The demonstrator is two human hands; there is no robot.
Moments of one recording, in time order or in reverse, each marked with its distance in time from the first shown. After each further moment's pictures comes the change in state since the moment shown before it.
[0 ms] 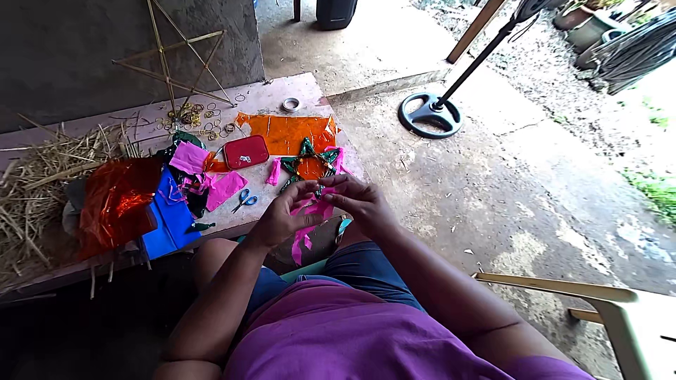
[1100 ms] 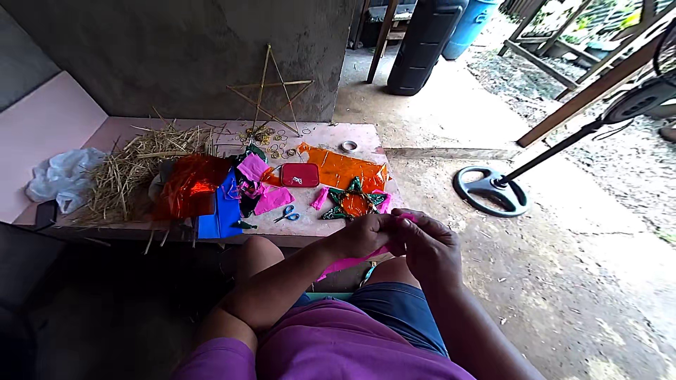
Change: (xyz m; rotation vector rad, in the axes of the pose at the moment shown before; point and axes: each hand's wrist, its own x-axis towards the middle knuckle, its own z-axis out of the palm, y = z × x) left_hand 0.009 0.030 0.032 0.027 -0.182 0.256; right_hand -0.014 -0.021 0.015 0.297 0.153 -0.161
